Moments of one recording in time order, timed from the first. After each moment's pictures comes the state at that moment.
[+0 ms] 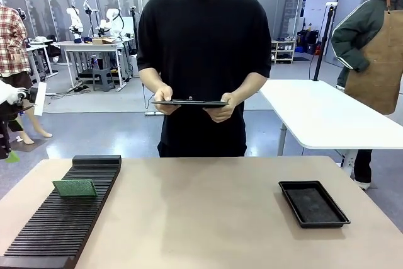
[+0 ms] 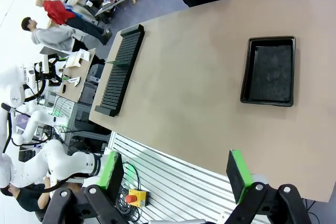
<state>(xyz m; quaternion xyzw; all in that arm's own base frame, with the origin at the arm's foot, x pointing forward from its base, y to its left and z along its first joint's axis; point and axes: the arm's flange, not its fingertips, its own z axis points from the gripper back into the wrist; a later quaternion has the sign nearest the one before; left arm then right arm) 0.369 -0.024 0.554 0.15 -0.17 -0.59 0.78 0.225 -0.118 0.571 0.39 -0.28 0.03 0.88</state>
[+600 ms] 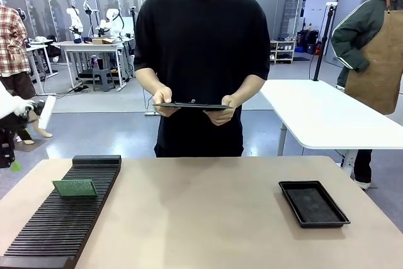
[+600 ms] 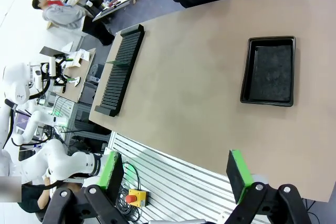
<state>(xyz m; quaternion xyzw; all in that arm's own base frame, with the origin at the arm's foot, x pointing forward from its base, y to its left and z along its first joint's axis) 0.389 -0.026 0.520 0.14 -0.13 -0.66 0.73 0.225 -0.118 0.571 0.39 -0.28 0.03 0.88</state>
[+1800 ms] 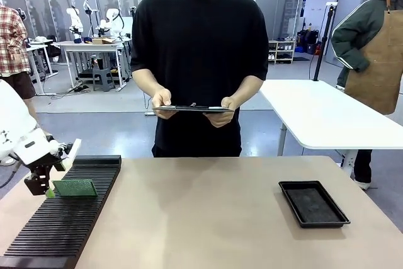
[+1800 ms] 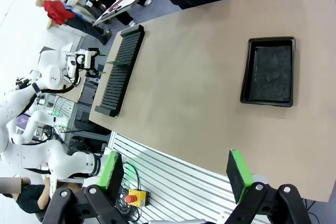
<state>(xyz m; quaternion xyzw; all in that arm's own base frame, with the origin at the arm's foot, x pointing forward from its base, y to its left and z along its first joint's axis) 0.491 -0.007 0.377 0.09 -0.13 -0.69 0.71 0.224 -0.119 0.573 0.39 -0.28 0.03 0.88</state>
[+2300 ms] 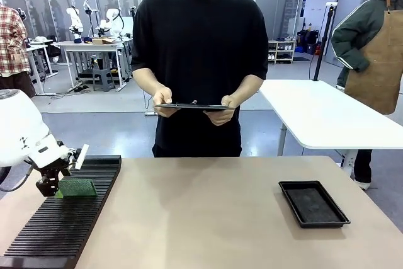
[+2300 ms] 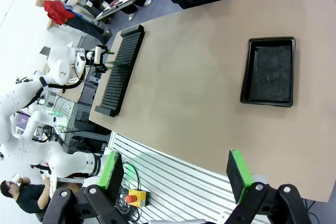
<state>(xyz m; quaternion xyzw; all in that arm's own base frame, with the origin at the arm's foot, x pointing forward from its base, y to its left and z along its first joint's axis) 0.520 -0.007 0.348 0.09 -0.12 -0.69 0.71 0.224 -0.119 0.573 0.39 -0.28 0.03 0.88</state>
